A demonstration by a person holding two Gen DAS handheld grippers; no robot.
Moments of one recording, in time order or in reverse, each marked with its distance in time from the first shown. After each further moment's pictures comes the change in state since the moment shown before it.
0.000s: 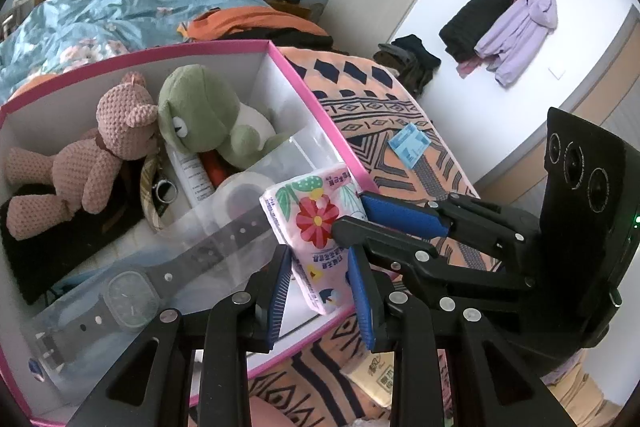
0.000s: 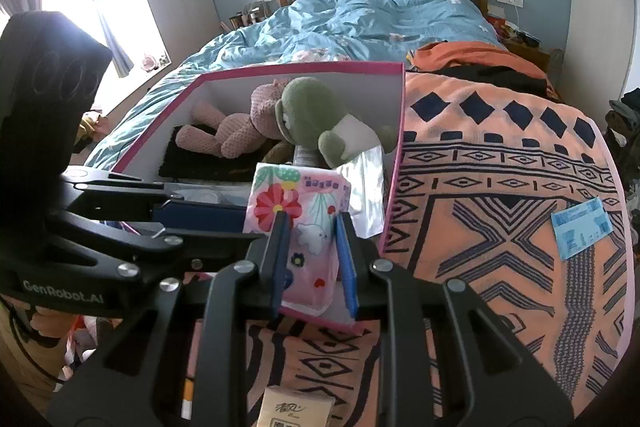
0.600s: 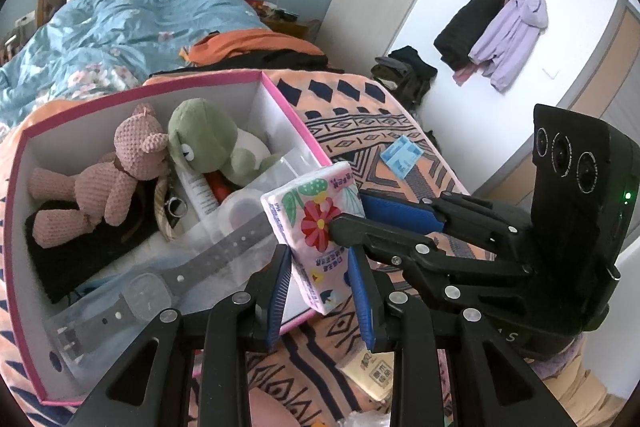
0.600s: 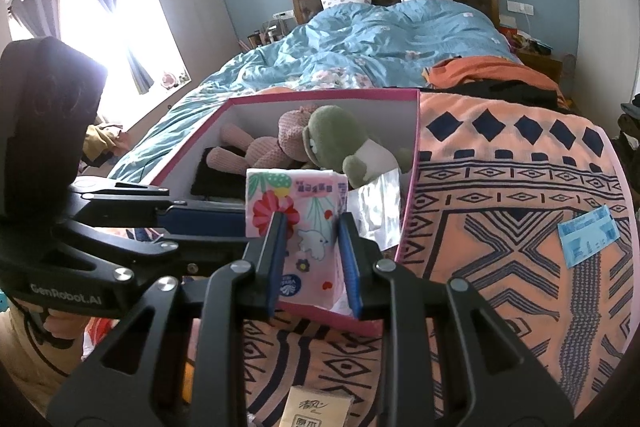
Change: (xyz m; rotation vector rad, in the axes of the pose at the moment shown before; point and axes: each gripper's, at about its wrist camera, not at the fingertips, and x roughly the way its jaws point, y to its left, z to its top) left arm -0.024 -0.012 -0.002 0.042 -0.059 0.029; right arm -0.023 0.004 0.005 0.009 -0.063 0.074
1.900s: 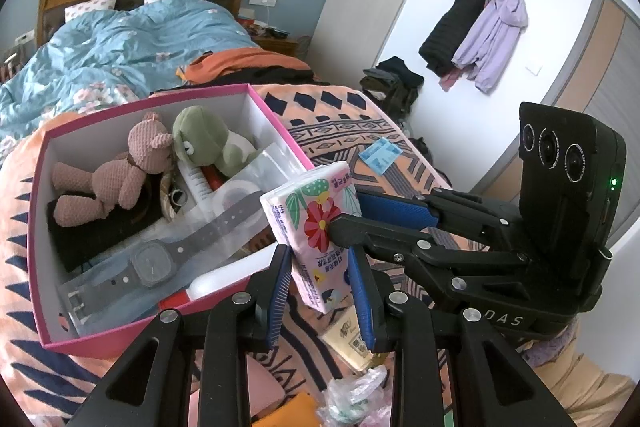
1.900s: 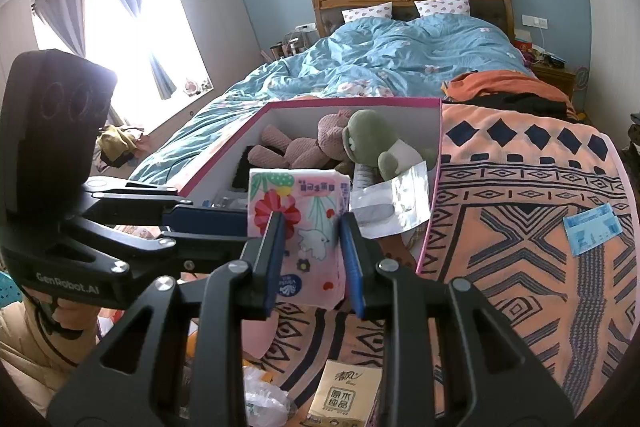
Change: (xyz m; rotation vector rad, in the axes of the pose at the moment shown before) left arm -0.043 -0.024 -0.033 0.050 -0.067 -0.002; right arm -0.040 0.028 -0.018 -0.038 -0.060 0.070
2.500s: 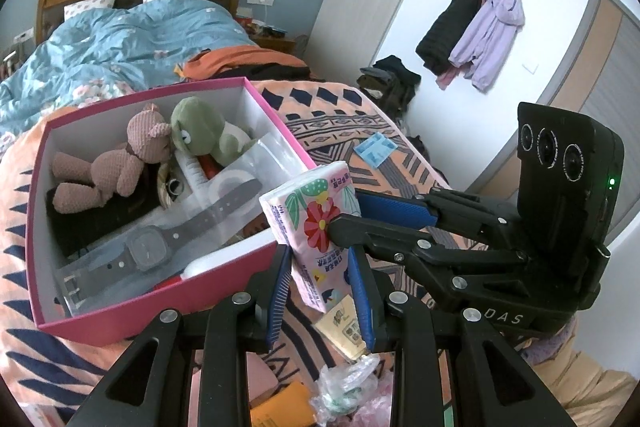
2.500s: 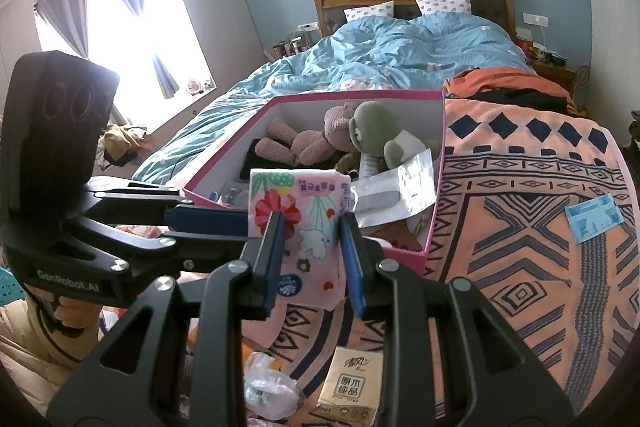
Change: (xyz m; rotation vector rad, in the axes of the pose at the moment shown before) left arm -0.004 -0.004 -0.013 -0.003 0.000 -0.009; right arm -0.007 0.007 -0.012 -0.001 0.001 0.006
